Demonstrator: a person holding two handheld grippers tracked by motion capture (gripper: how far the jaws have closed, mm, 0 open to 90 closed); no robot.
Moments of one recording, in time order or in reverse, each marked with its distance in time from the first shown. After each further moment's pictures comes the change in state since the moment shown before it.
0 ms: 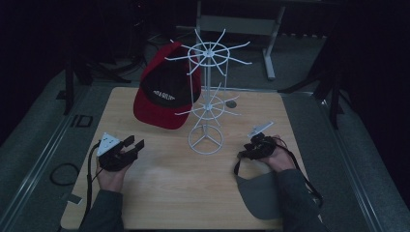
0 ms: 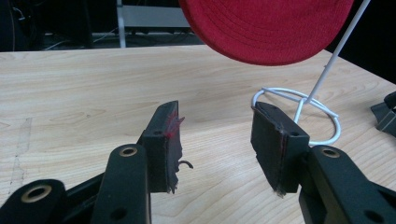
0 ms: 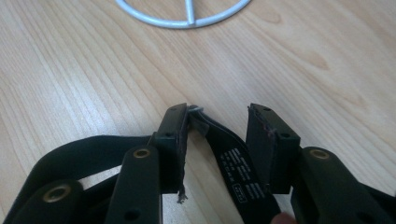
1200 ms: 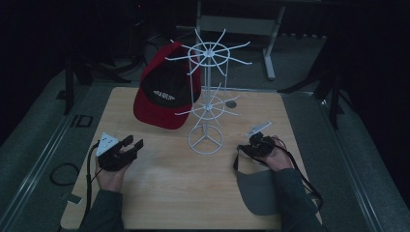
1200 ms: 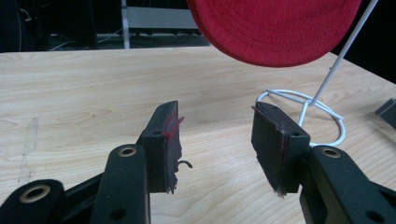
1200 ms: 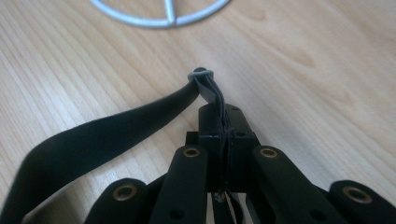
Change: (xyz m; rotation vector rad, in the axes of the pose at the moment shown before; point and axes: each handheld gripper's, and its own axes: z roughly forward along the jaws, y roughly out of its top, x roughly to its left) left arm 0.001 0.000 0.000 -0.004 0.016 -0.003; right arm -0.001 0.002 0.003 -0.010 -0.069 0.033
